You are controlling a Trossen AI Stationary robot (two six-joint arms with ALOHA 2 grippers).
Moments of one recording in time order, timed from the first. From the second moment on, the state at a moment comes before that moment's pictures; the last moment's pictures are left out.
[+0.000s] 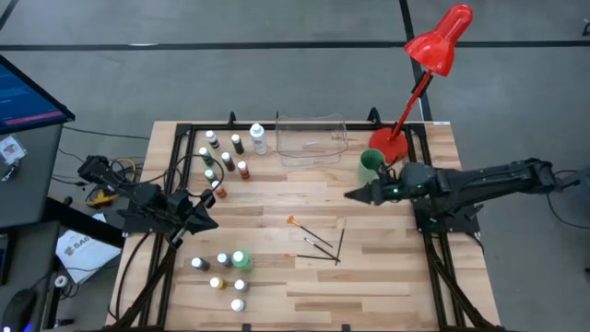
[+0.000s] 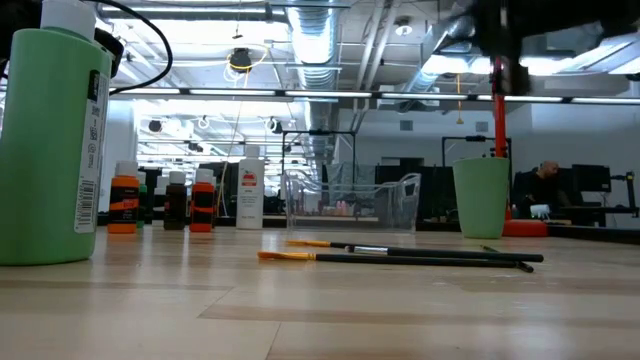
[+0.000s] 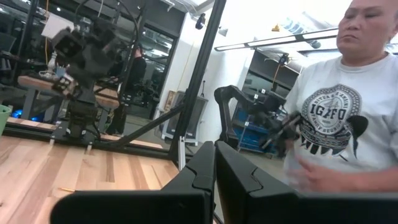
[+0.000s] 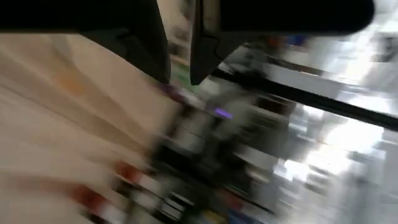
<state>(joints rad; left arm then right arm) -0.48 0.16 0.01 0.43 -0.13 -0.28 0.08 0.83 0.55 0.00 0.05 1.14</state>
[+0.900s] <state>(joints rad) -0.48 0.16 0.01 0.43 -0.13 -0.28 0.22 1.51 0.91 -0.76 0.08 1.62</state>
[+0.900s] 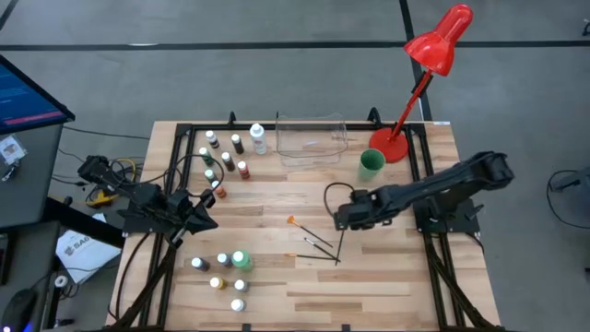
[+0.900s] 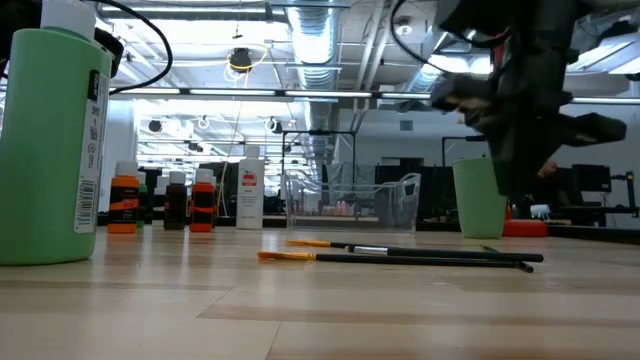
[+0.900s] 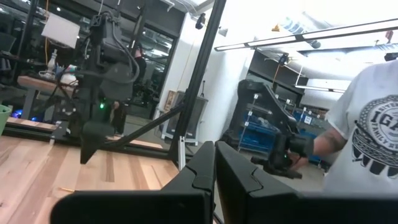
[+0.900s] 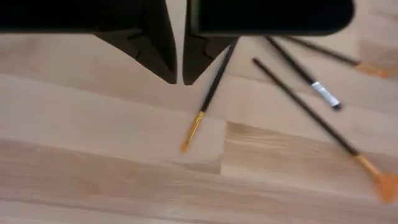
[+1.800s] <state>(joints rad) -0.48 0.17 0.01 0.43 -0.13 -0.28 0.11 1.83 1.03 -0.76 0.05 1.62</state>
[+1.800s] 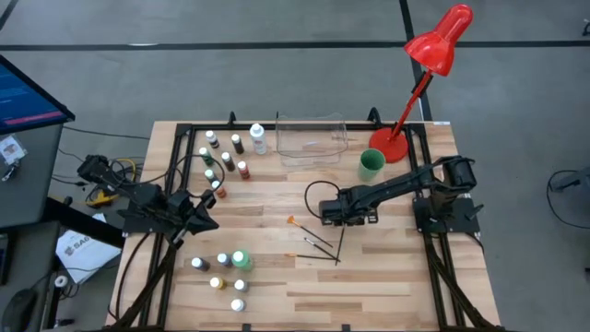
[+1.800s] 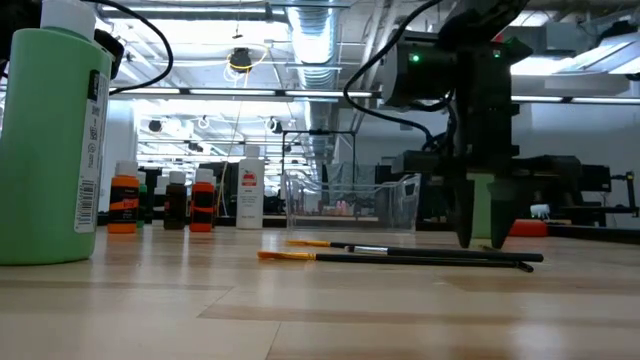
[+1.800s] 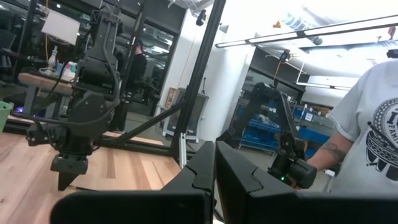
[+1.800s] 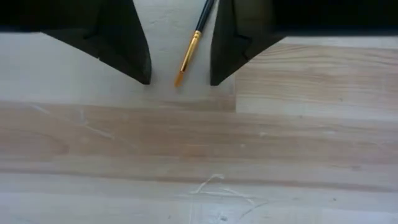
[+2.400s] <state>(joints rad) -0.48 0.17 0.01 0.43 -0.13 -0.28 0.10 1.83 1.02 -0.78 0.05 1.57</state>
